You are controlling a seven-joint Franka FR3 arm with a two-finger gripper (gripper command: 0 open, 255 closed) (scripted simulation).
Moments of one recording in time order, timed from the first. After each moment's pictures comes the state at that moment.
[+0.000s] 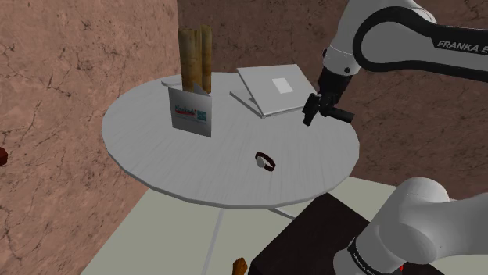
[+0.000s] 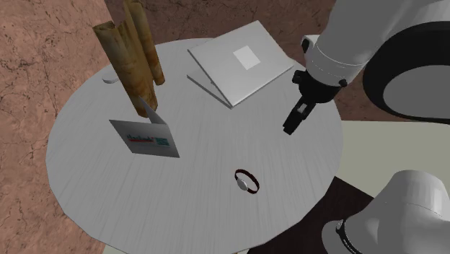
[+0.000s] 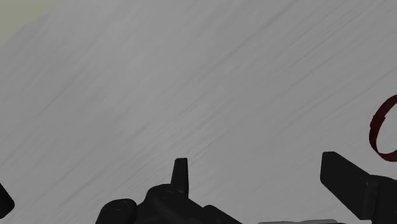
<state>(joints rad) 0.00 -0.83 -0.01 -2.42 -0.08 1.70 0.05</state>
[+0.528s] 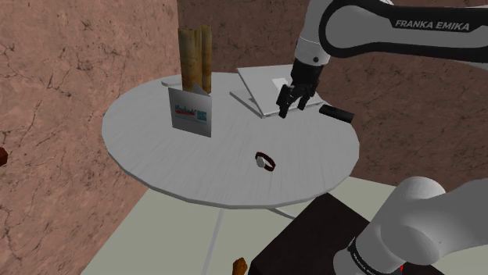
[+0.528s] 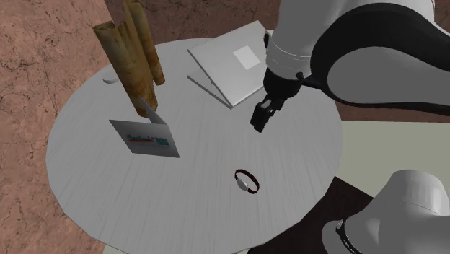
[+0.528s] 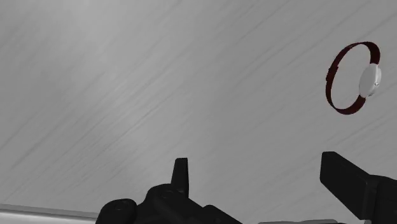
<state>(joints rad) 0.03 -0.62 0.05 -2.26 -0.03 1.73 0.10</state>
